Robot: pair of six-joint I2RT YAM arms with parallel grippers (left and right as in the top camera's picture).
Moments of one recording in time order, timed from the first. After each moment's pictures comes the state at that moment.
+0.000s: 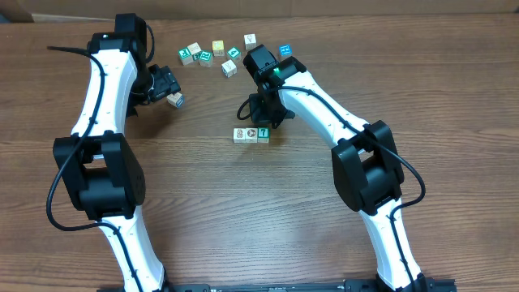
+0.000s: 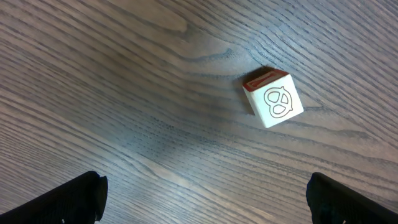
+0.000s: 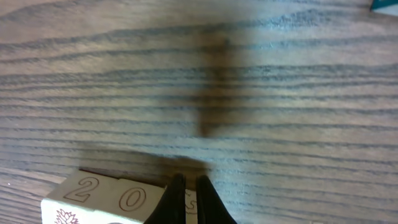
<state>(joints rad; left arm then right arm) 0.05 2.18 1.94 -1.20 -0.06 -0.49 0.55 2.36 2.02 -1.05 -0.03 0.44</state>
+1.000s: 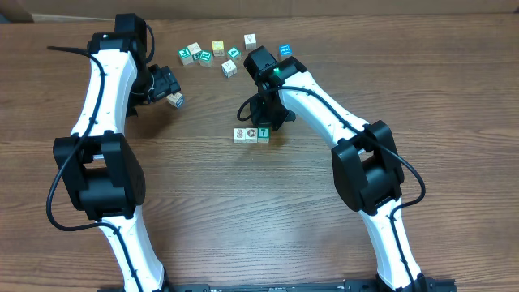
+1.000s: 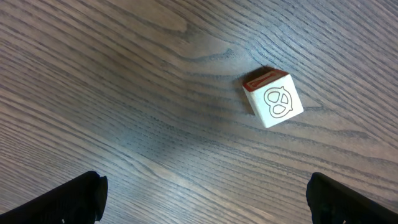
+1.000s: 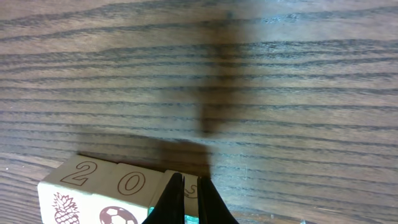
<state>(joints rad) 0.05 2.18 1.94 -1.20 -0.06 -0.49 0.55 2.36 2.02 -1.08 -0.07 0.44</state>
